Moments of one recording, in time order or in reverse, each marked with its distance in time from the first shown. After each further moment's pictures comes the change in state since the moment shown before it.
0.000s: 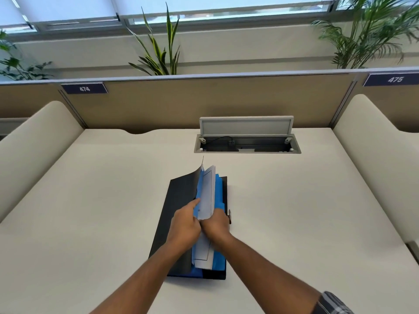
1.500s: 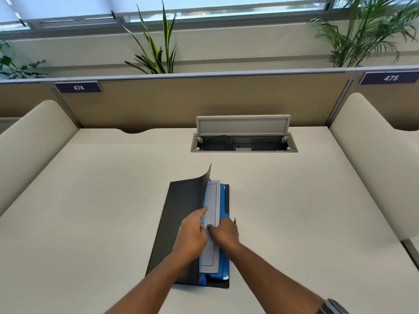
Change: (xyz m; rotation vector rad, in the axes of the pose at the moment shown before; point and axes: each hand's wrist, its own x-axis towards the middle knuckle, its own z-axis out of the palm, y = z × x) left_hand -0.006 -0.015 0.037 0.006 -0.053 0.072; right_hand 0.017 0.045 -0.020 -0.257 -0.003 -0.009
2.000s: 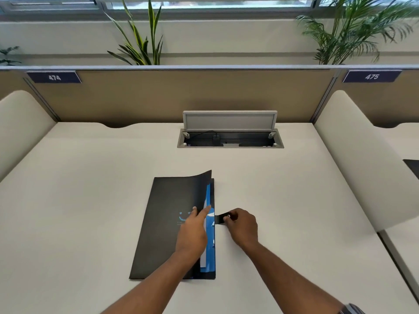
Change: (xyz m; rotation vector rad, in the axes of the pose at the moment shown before) left_hand 0.011 -0.001 0.054 0.197 -0.032 0.023; right_hand 0.008 0.046 -0.071 -0.190 0.259 -0.118
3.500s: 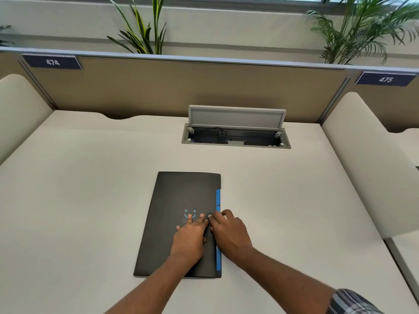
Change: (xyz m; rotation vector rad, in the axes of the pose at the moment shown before) left_hand 0.011 -0.043 0.006 0.295 -0.233 0.099; right_hand -0.018 -0.023 0.029 -0.744 -0.061 -0.696
